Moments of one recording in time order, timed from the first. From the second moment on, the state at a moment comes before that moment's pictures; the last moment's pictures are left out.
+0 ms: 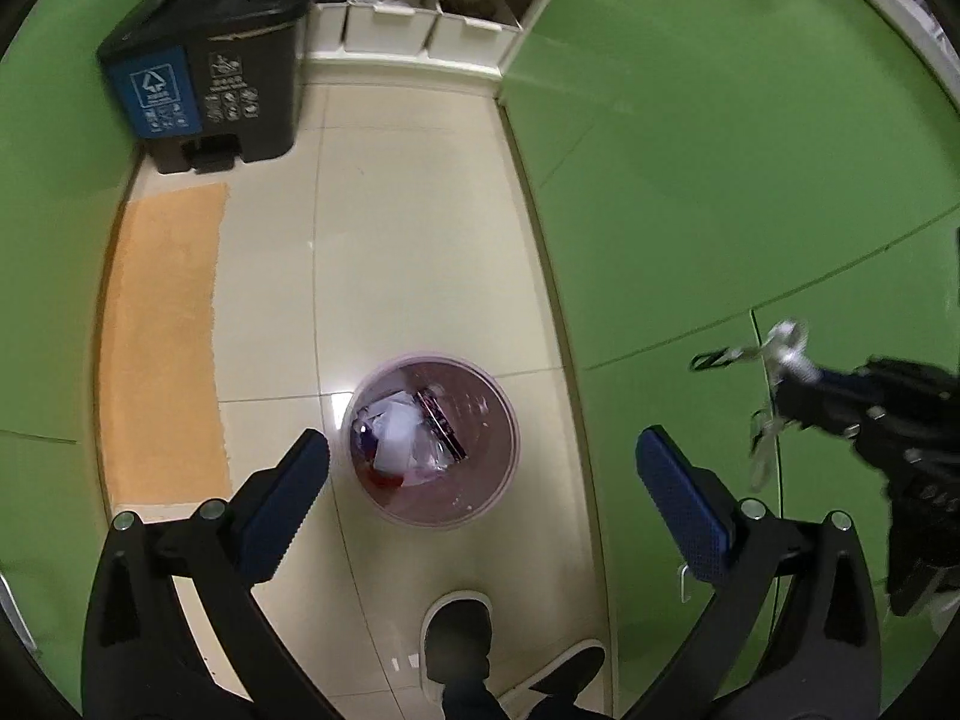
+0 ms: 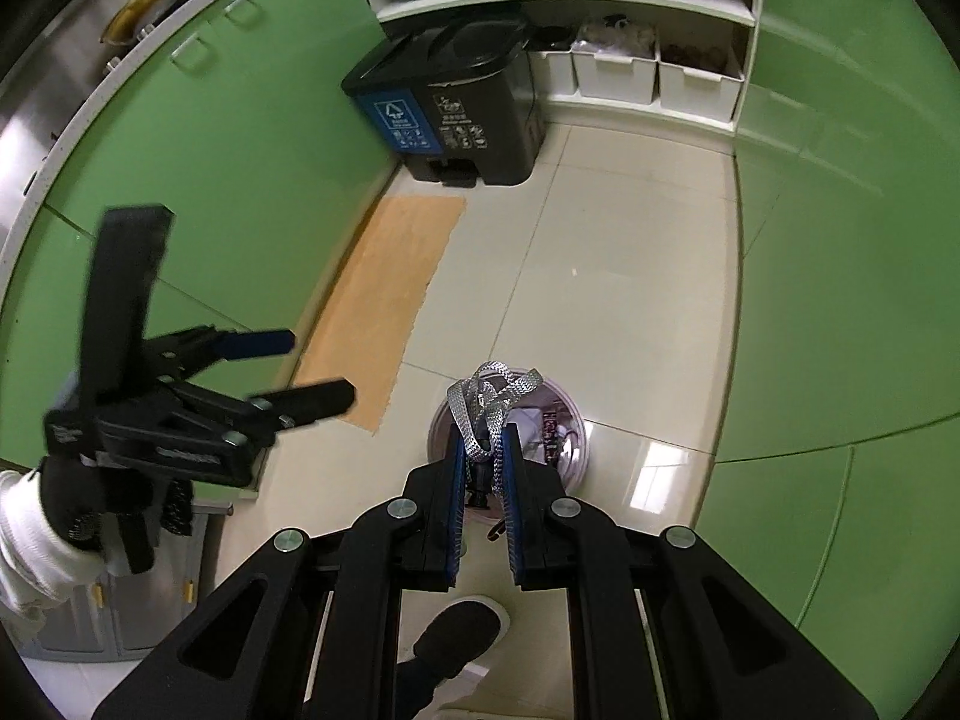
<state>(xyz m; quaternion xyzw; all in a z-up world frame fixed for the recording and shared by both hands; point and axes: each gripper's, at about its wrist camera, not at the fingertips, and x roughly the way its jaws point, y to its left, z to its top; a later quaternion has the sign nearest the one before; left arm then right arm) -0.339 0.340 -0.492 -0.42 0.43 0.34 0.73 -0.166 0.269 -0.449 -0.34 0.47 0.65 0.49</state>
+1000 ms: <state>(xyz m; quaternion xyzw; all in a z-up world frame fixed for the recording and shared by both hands) -0.384 0.348 -0.423 -0.42 0.38 0.37 0.73 -0.193 0.294 -0.463 -0.36 0.49 0.64 0.48</state>
